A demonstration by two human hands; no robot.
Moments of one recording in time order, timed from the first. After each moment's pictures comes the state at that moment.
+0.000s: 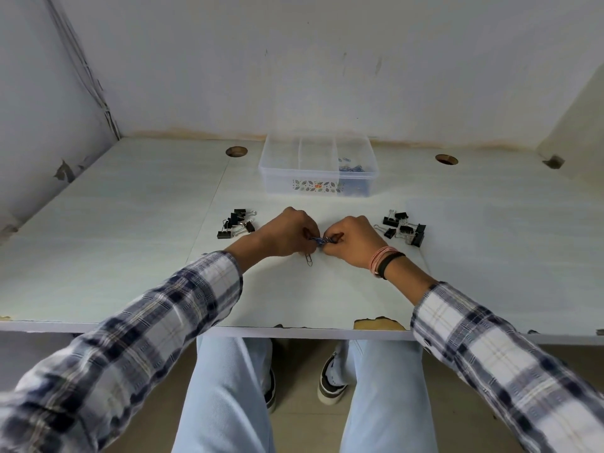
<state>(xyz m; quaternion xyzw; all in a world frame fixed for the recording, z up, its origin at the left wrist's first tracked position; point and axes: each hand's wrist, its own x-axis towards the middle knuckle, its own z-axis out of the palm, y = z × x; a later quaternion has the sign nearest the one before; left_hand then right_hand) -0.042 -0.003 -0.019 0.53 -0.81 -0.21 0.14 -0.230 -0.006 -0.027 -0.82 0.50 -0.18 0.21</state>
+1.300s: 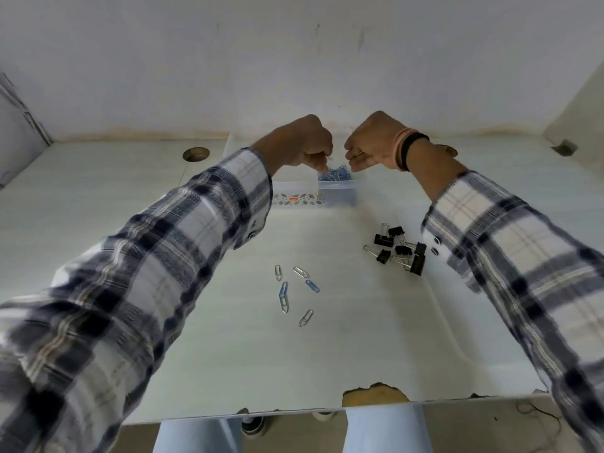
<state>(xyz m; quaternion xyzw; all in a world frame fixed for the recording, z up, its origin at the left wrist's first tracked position) -0.116 -0.200 0.069 0.62 -0.59 -0.45 0.25 -0.271 -0.204 0.073 -0.60 0.64 -0.24 0.42</state>
